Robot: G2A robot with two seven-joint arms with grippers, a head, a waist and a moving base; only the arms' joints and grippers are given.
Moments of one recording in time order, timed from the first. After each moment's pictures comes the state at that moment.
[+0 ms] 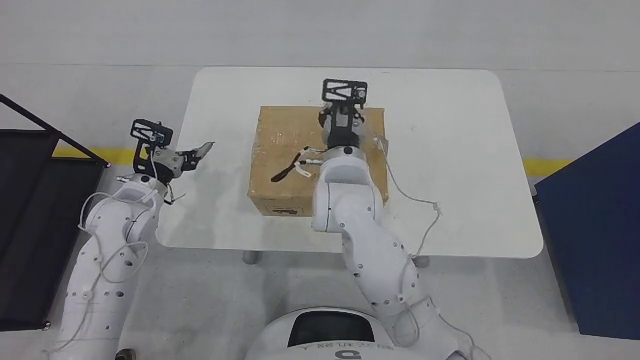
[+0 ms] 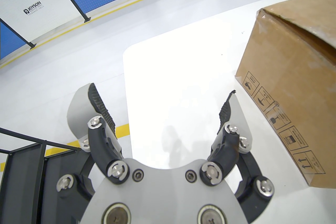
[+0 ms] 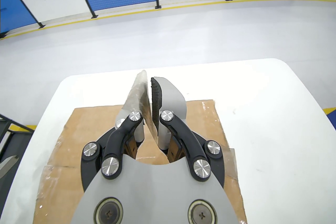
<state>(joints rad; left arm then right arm) 1.51 -1.12 -1.60 -1.52 1.37 -0.31 -0.06 -1.35 -1.73 0.99 -1.75 -1.78 0.56 0.49</state>
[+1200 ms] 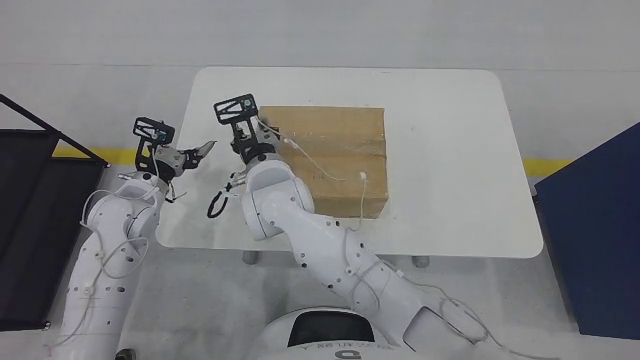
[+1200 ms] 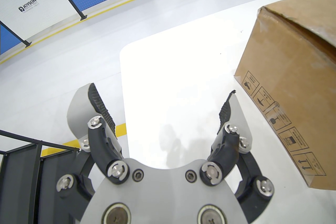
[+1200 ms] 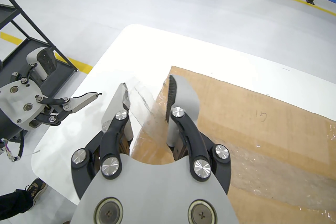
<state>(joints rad) 1.48 -1.12 -1.58 -1.50 1.36 -0.32 -0.06 -1.06 -1.83 0.71 -1.35 -1.59 0.53 0.60</state>
